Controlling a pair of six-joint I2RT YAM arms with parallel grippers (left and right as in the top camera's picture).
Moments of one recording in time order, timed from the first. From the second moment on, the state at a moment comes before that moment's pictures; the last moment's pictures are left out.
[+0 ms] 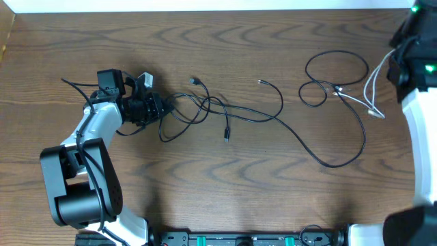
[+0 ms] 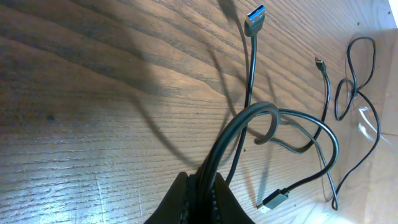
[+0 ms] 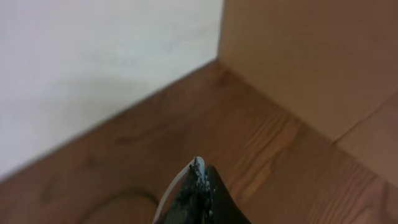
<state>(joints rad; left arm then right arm) 0.18 1.79 1.03 -0.46 0.72 -0.18 -0.10 1.57 1.51 -0.49 0.57 0.26</state>
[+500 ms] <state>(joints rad) 0.18 1.79 1.03 -0.47 0.72 -0.18 -0.10 1.74 1.51 -0.62 0.27 0.23</state>
